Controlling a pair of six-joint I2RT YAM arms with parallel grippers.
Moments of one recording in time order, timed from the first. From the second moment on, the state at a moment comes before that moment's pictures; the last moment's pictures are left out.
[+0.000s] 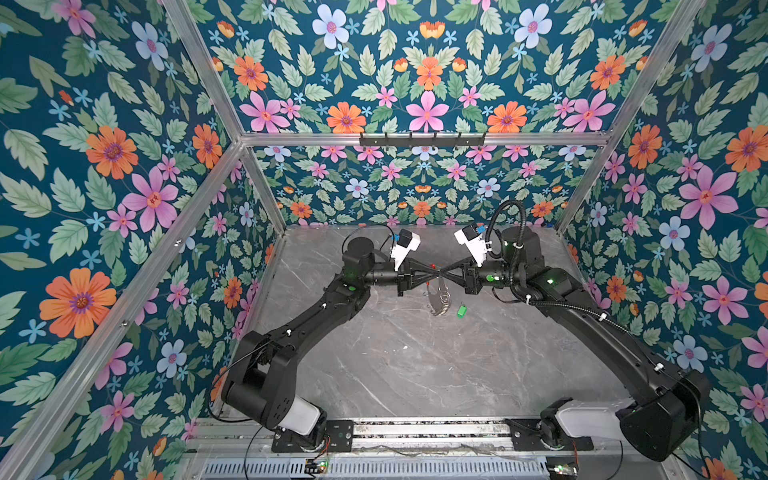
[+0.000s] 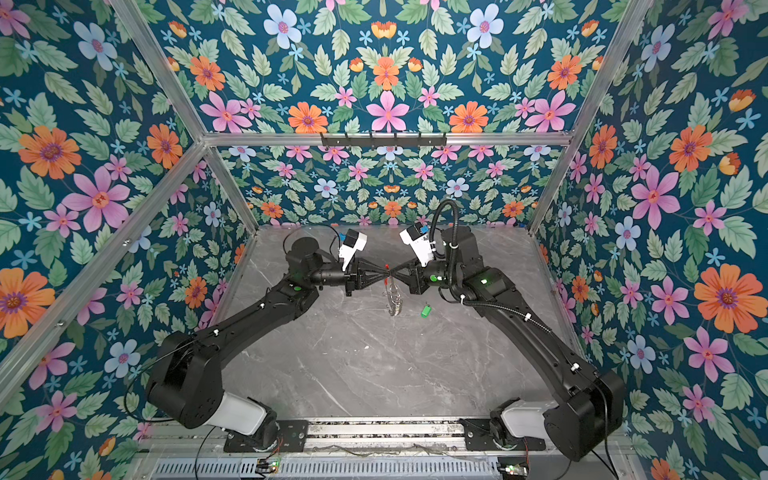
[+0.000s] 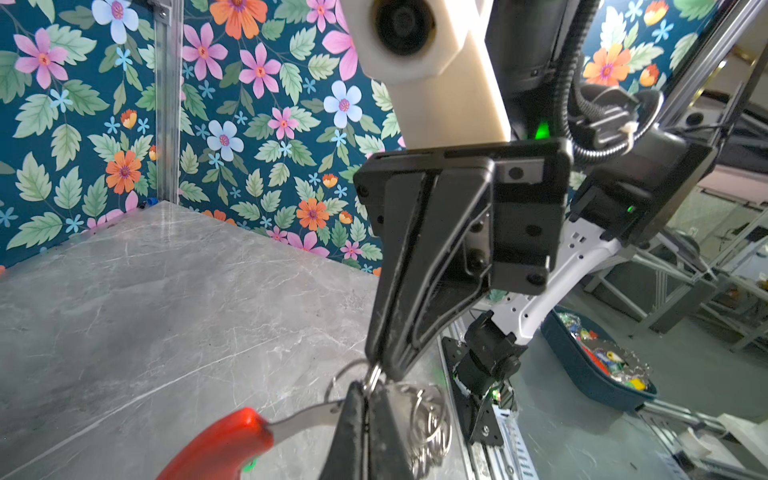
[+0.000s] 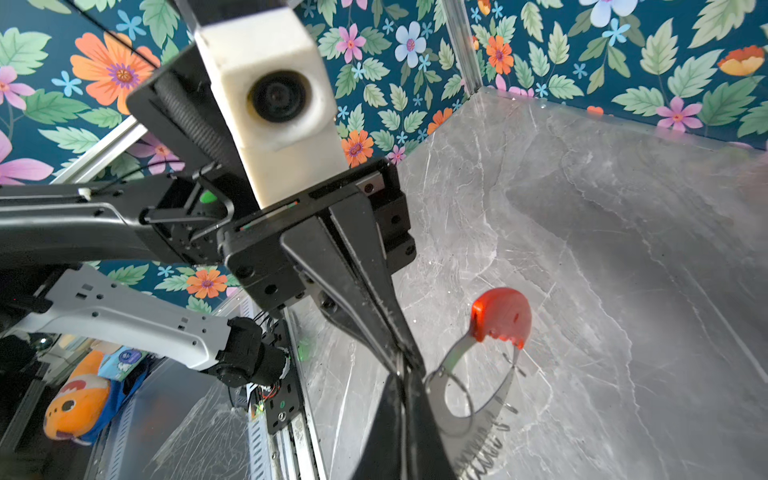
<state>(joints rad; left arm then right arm) -0.52 1.50 0.98 0.60 1.06 -0.38 0.49 1.29 1.25 -0.38 -0.64 0.24</state>
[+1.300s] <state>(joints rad) -0.64 1.50 0.79 1.23 0.42 -0.67 0.60 1.25 1.14 -0.09 -0.30 0.58</state>
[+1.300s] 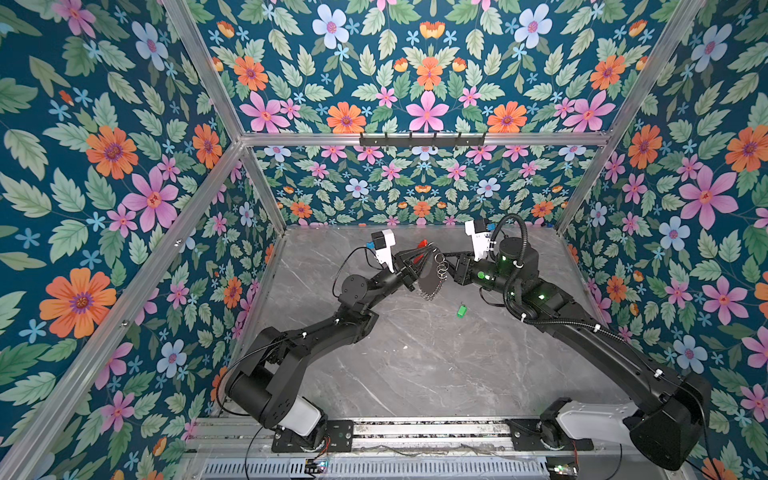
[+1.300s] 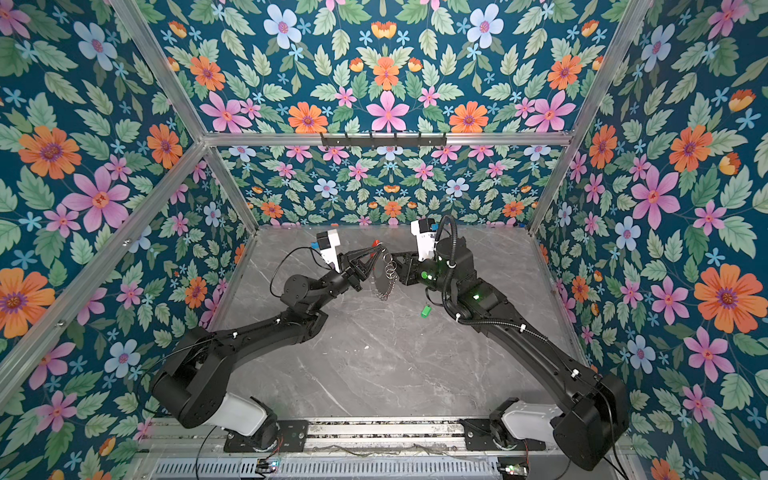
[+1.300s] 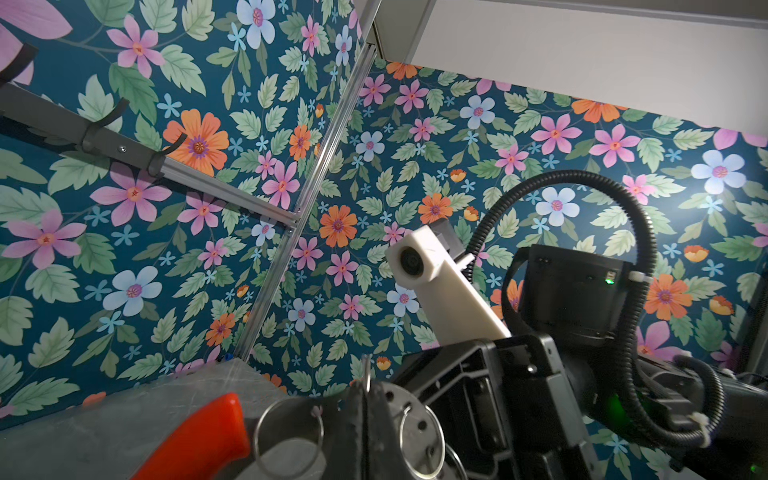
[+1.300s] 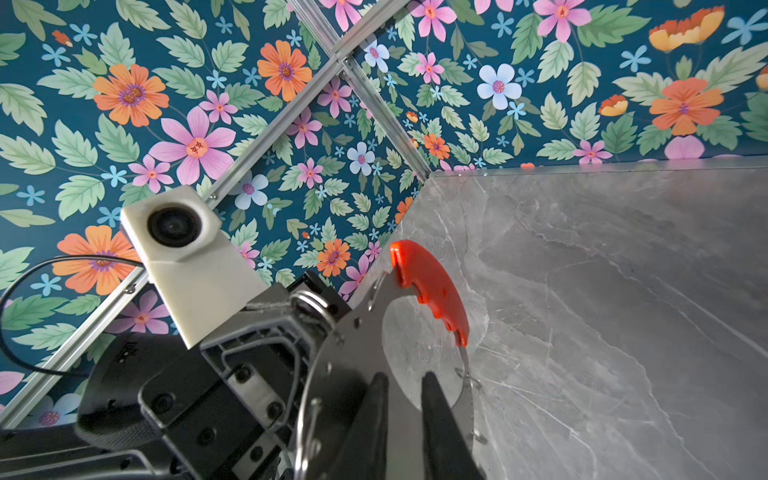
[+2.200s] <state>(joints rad) -0.67 1.44 0.83 0.99 0.36 -0.57 0.63 1.23 1.09 -0.15 -0.28 0.28</state>
